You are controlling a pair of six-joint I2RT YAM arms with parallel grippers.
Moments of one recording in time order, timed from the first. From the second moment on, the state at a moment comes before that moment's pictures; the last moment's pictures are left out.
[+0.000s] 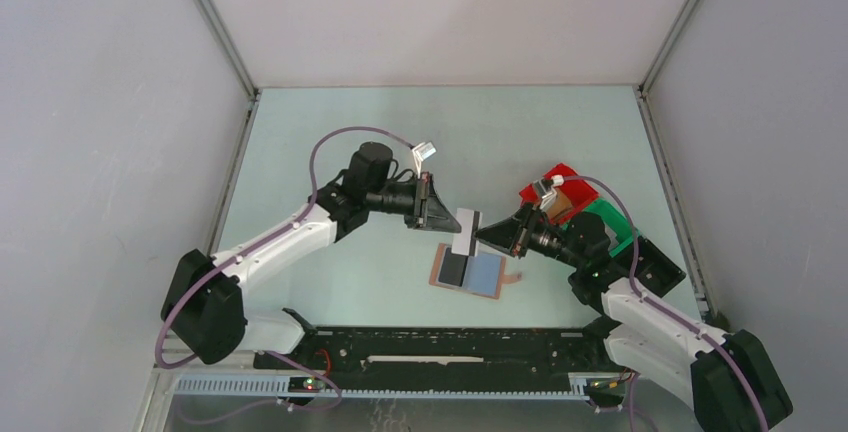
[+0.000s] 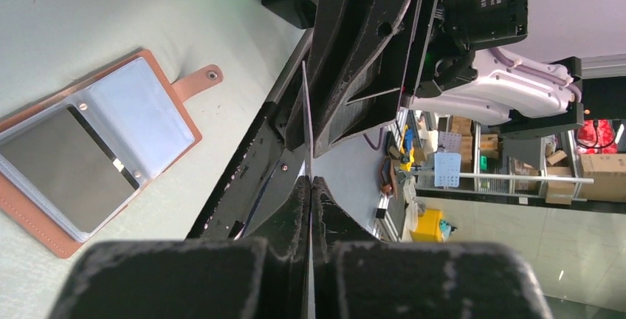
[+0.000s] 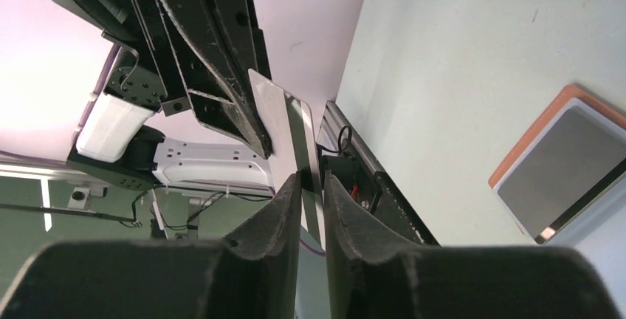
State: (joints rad) left arm -0.64 1.32 0.92 -0.08 0.82 -0.78; right arm 0.49 0.89 0.26 0.59 -0.61 1.23
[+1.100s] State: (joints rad) left arm -0.63 1.36 1.02 -0.45 0.47 -0.59; right arm -0.04 0.85 0.75 -0.86 0.22 0.85
